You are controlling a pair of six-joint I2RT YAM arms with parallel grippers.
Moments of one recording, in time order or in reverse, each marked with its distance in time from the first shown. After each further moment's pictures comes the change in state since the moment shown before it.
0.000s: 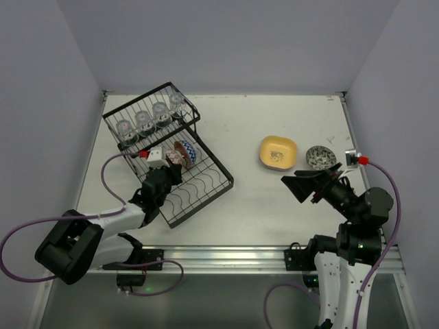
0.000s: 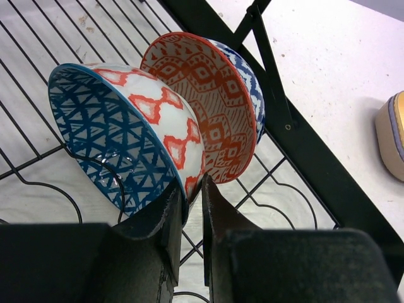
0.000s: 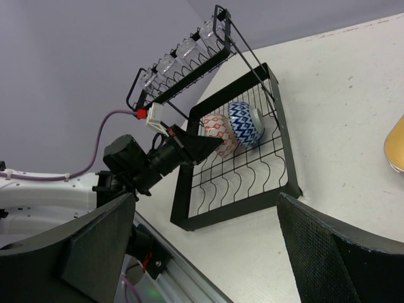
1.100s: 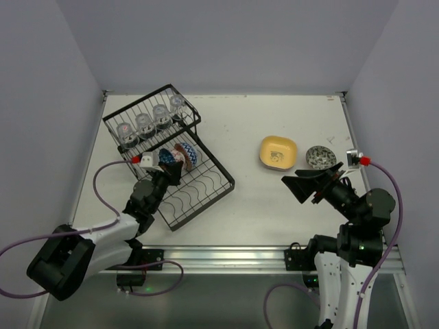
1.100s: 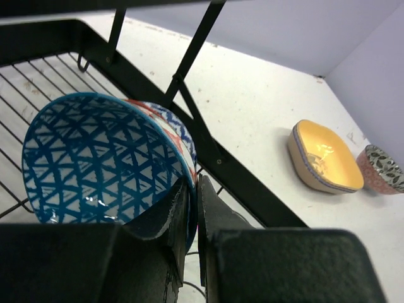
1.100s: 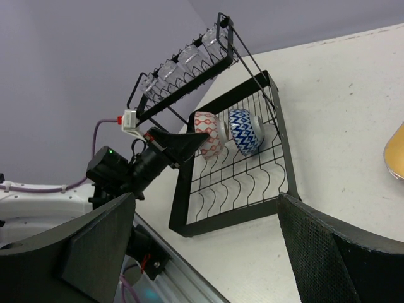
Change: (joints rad) left arm 0.005 -0.121 -0.118 0.264 0.131 0.008; right arm 0.000 0.000 0.025 -0.003 -0.001 -0.008
